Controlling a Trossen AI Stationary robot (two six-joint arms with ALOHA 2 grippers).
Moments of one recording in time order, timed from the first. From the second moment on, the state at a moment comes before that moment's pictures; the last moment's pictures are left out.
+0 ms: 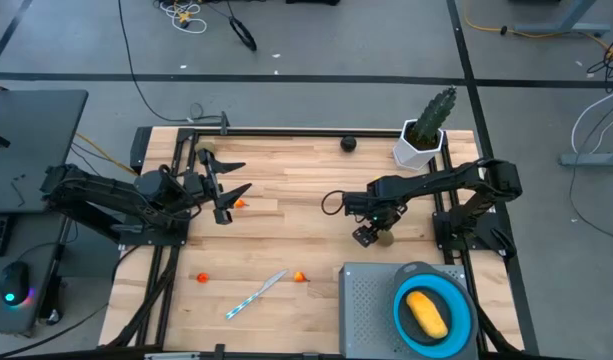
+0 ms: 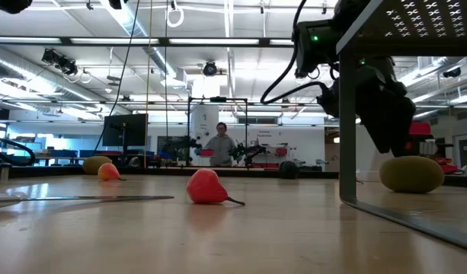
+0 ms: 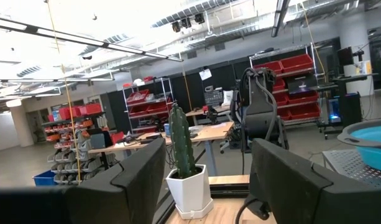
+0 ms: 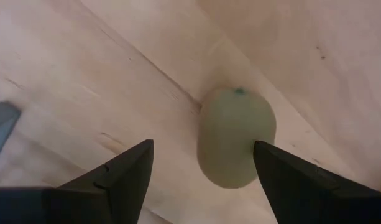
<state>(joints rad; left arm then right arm) -0.16 0.71 0.48 0.57 -0.46 0.32 -0.03 1.64 1.05 -1.06 -0.20 0.78</state>
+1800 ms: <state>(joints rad) -0.16 0.71 0.48 0.57 -0.46 0.33 -0.01 1.78 1.05 -1.15 -0.09 0.62</state>
